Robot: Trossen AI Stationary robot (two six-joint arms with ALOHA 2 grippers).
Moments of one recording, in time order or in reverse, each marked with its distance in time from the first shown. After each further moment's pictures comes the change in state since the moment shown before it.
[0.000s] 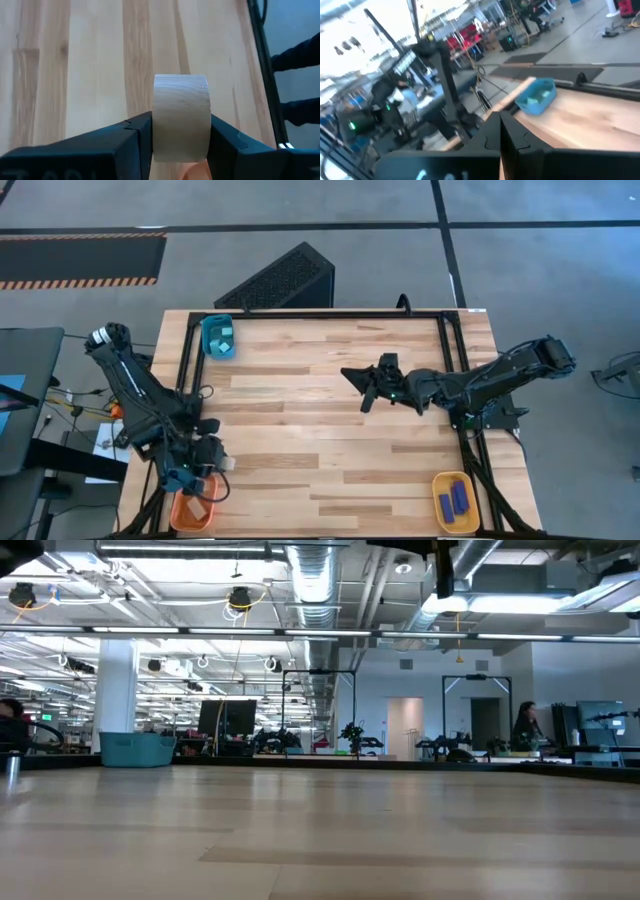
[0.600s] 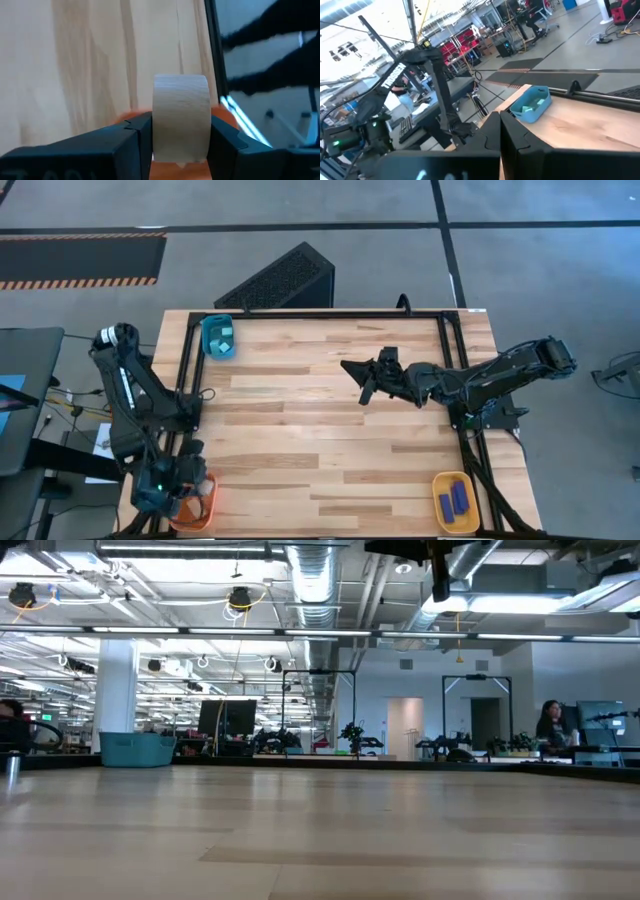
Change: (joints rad) left arm -0.221 0.036 0.000 0.056 0.097 -0.230; right arm -0.053 -0.002 0.002 0.031 -0.024 -0.016
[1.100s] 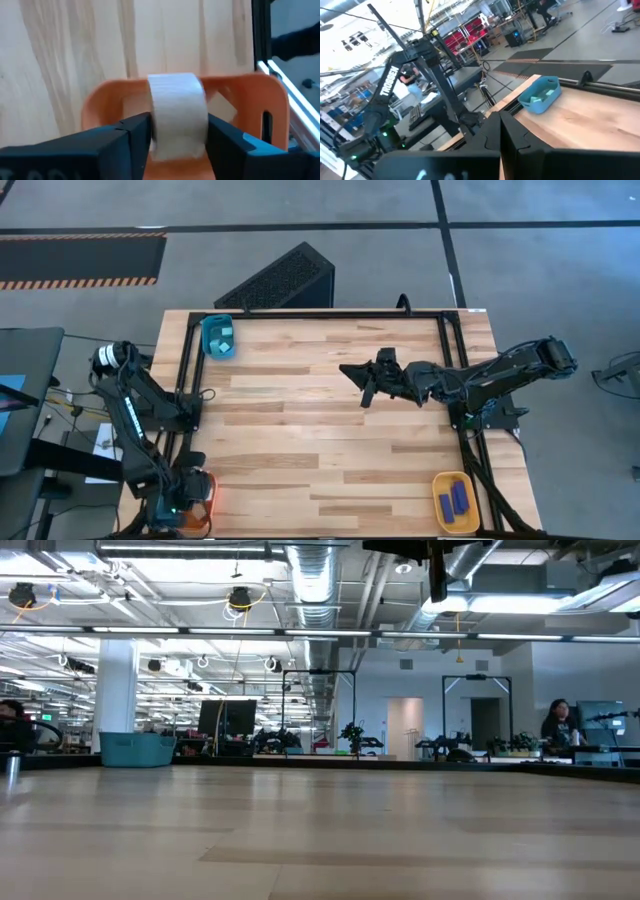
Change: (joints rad) left arm -0.026 0.251 0.000 0.039 0.120 -0.032; right arm -0.011 -0.009 0.000 -0.041 -0.084 0.017
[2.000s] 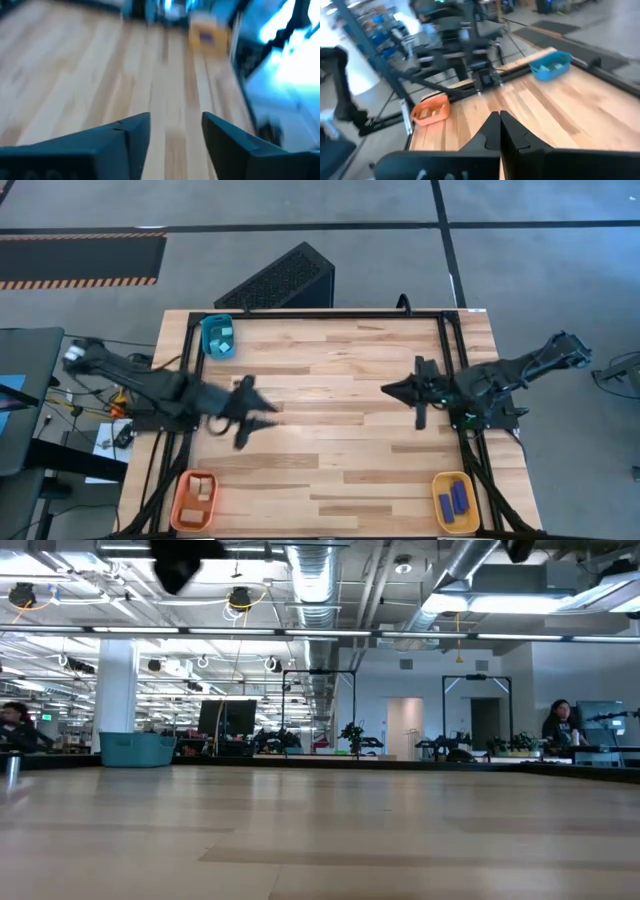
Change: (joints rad) left arm 0.859 -0.430 -0.088 0.457 -0.088 0.719; right arm 0.219 -0.423 0.001 -0.628 0.005 -0.126
